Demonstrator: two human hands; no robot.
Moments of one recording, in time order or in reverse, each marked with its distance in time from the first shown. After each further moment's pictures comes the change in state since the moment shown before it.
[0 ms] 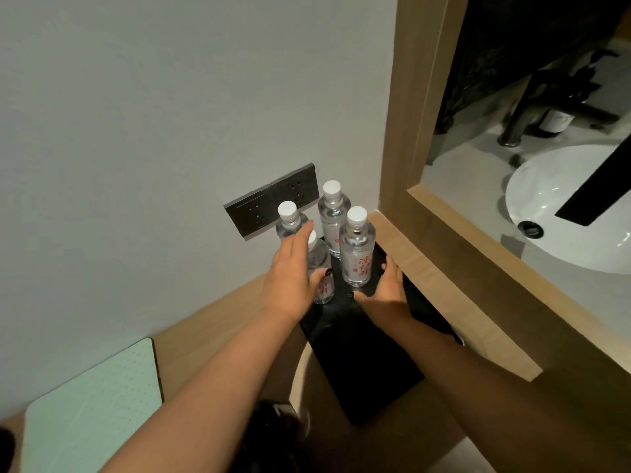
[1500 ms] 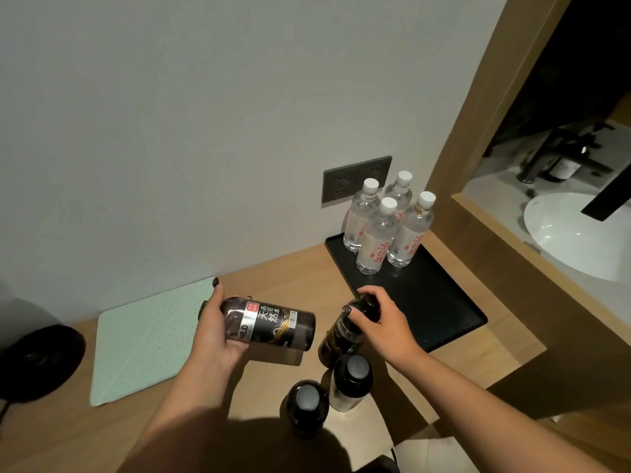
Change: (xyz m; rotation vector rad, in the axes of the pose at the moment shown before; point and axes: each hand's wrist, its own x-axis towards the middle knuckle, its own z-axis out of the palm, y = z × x) left_hand -0.207 -0.142 -0.131 -1.618 0.332 -1.140; right_hand -0.203 -0.044 0.067 0.023 -0.221 -0.214
